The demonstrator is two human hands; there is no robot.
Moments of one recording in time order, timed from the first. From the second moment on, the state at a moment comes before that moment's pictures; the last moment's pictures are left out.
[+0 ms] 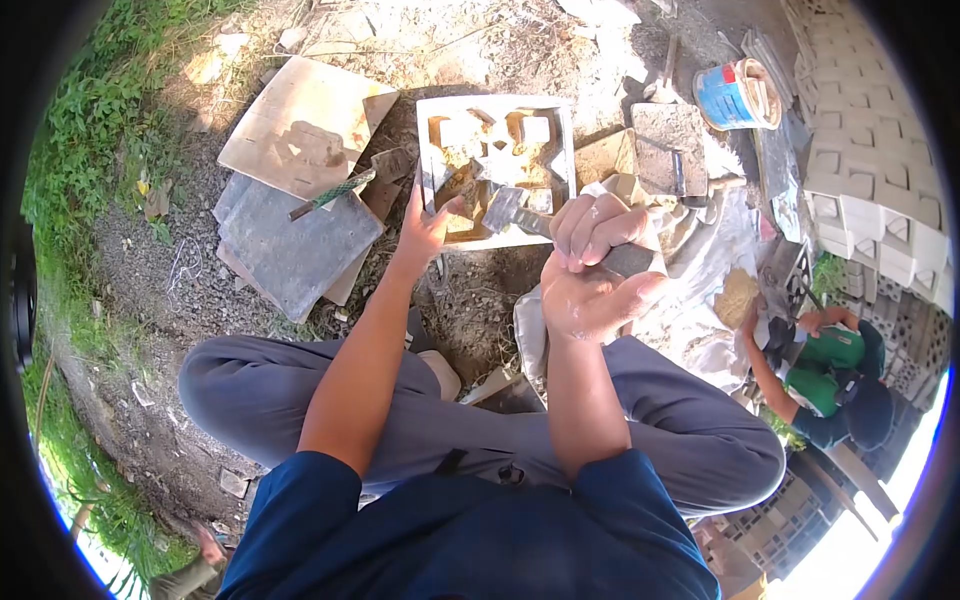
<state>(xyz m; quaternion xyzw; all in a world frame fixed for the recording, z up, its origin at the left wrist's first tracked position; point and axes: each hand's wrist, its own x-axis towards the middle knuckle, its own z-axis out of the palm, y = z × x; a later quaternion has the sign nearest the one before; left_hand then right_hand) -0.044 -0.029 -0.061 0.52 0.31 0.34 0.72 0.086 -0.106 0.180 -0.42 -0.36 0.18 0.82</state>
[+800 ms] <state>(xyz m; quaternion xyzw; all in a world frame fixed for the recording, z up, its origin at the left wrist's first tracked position) -0.039 -0.026 -0.020 0.46 0.38 0.31 0.74 0.096 -0.088 0.166 -0.46 -0.39 0.14 0.78</state>
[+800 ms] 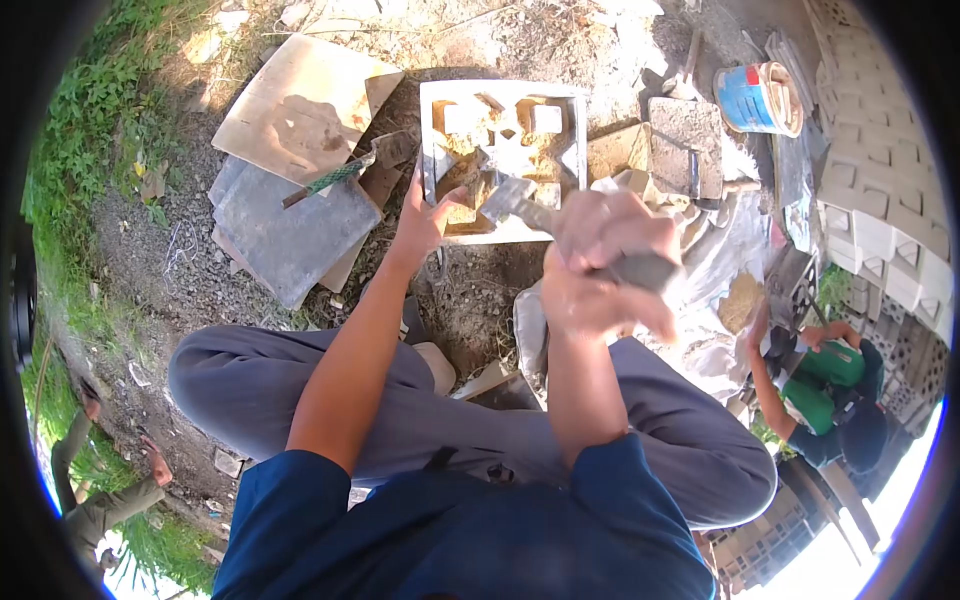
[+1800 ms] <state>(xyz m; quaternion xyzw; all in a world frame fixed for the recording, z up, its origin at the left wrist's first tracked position) -0.037 -0.032 -0.004 0.64 0.52 0.28 0.49 0.101 -0.091 0.170 -0.51 -0.44 0.12 0.73</state>
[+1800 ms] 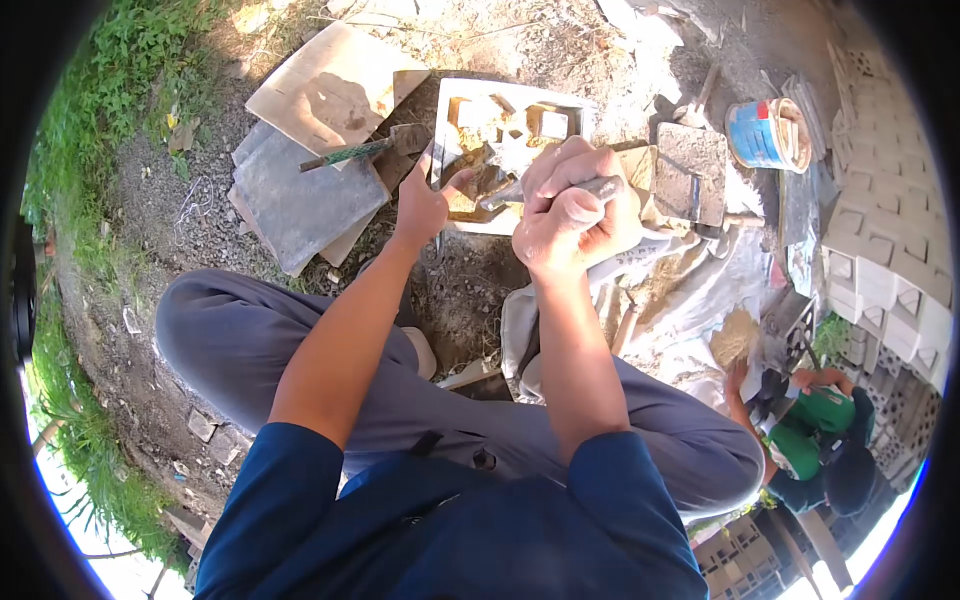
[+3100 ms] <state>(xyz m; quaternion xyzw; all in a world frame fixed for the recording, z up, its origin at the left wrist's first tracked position) -0.027 -0.038 0.011 0.65 0.65 0.17 0.35 0.105 -0.116 0.203 -0.58 -0.50 0.30 0.57</state>
